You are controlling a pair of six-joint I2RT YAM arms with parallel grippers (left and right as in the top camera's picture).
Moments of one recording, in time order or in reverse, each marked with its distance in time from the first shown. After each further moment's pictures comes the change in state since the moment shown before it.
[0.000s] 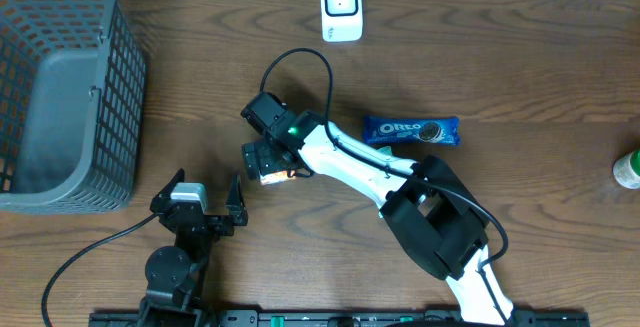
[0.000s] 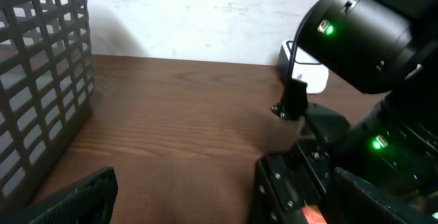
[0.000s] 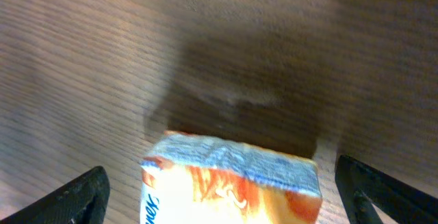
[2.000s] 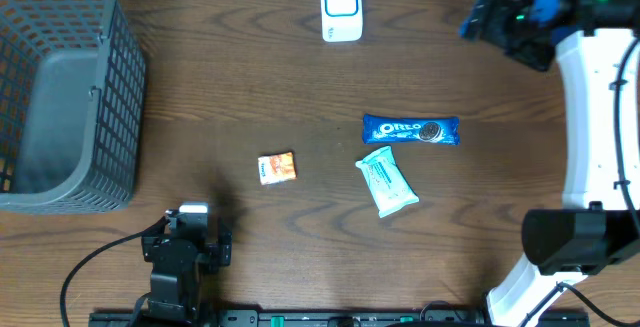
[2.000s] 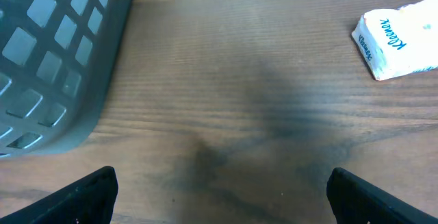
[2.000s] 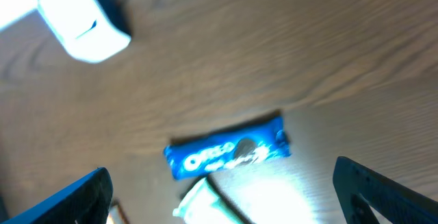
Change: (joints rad) left arm 0.000 -0.010 0.158 -0.696 -0.188 0.160; right arm -0.828 -0.299 0.519 -0.701 -0.051 -0.214
